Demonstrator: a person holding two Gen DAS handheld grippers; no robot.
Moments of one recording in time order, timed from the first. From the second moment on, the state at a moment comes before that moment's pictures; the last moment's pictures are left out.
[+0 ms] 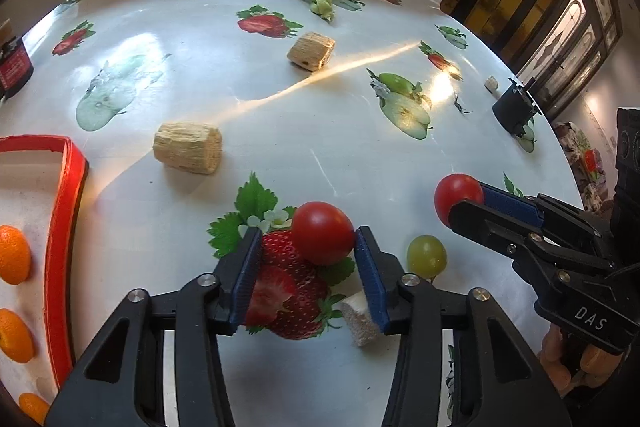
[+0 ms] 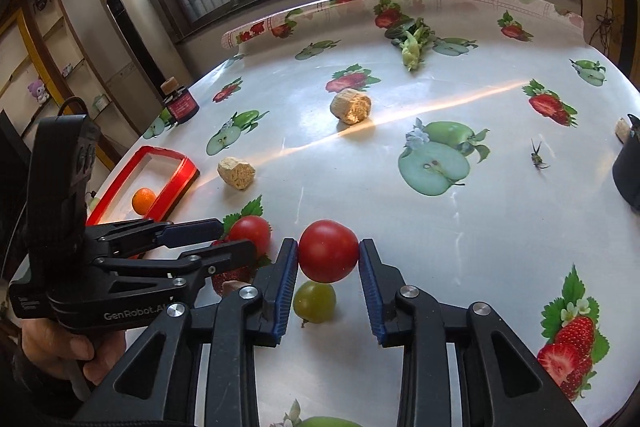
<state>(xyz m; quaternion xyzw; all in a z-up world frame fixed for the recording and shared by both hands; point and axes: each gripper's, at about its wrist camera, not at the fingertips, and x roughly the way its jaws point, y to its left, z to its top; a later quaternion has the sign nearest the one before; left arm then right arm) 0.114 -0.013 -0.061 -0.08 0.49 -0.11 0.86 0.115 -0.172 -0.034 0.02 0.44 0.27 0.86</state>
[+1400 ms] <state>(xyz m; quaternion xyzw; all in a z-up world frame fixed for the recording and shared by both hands) 0.017 0.088 -0.011 -0.08 0.44 0.00 0.90 0.059 -0.089 -0.002 -0.02 0.41 0.34 0.85</state>
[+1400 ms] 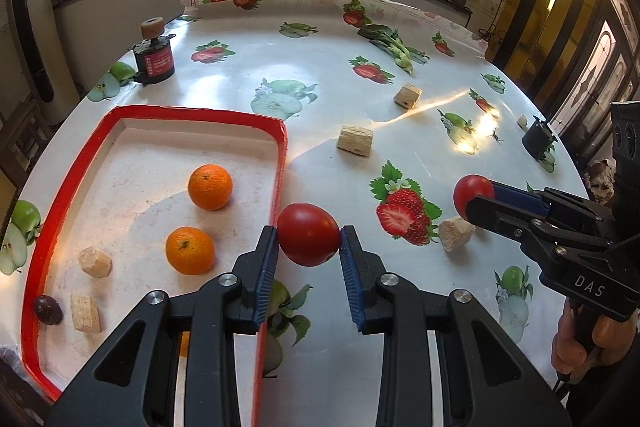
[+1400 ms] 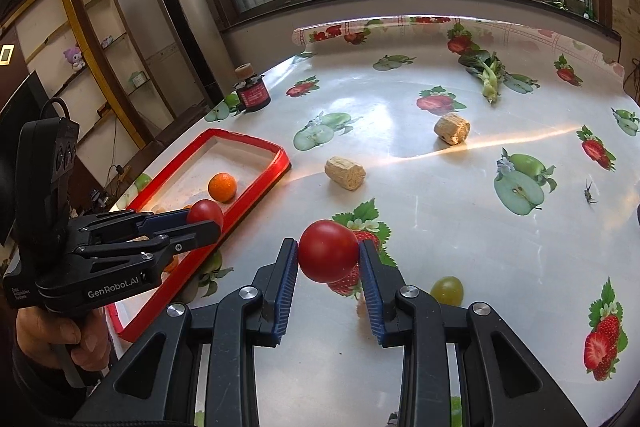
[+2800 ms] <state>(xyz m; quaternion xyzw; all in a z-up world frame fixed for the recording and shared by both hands) -0.005 0.191 -0.024 -0.13 0.44 0.08 0.89 0.066 0.020 -0.008 -0.08 0.41 0.40 0.81</state>
